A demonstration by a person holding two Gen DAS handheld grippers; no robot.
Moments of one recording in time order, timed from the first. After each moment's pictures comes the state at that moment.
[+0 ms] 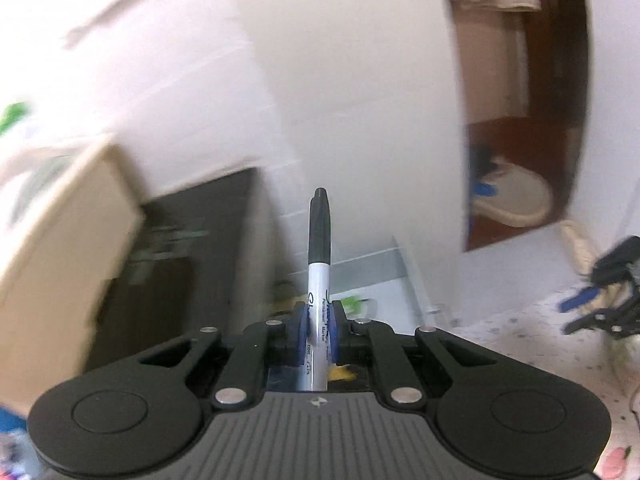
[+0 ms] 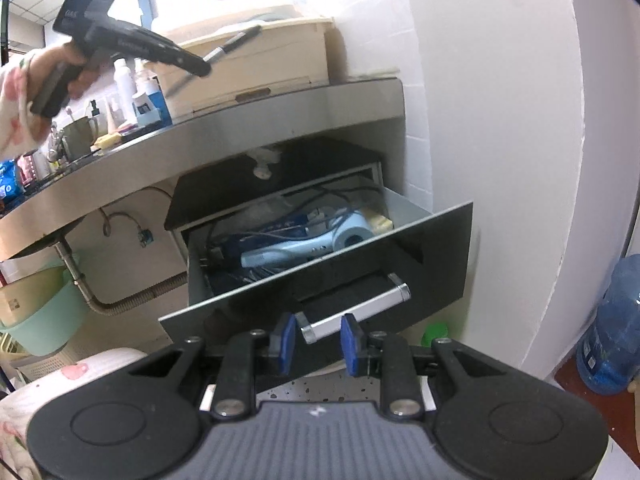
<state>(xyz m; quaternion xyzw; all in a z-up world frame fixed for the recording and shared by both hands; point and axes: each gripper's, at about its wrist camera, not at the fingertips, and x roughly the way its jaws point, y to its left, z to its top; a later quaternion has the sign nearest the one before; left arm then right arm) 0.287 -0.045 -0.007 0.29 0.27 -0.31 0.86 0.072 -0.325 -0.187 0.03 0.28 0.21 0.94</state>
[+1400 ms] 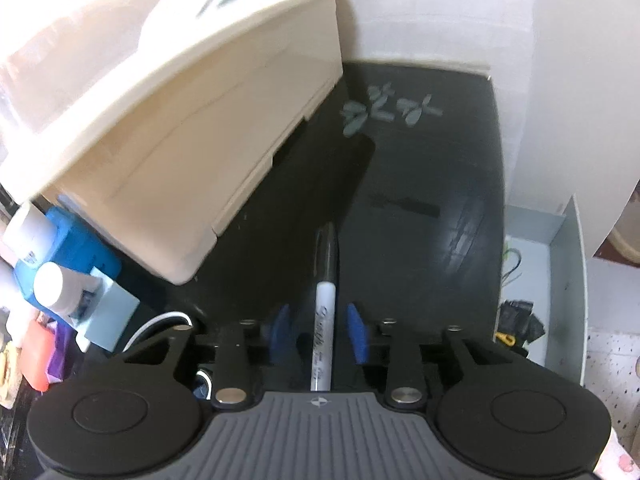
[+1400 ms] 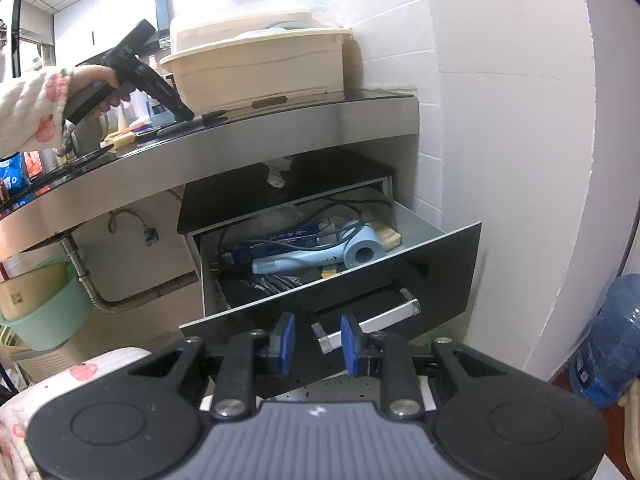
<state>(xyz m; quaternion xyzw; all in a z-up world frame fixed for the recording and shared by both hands) 0.381 0.076 -0.026 0.20 0.39 -0.12 0.89 0.061 -0.309 -0.166 0.01 0.28 0.21 0.94</state>
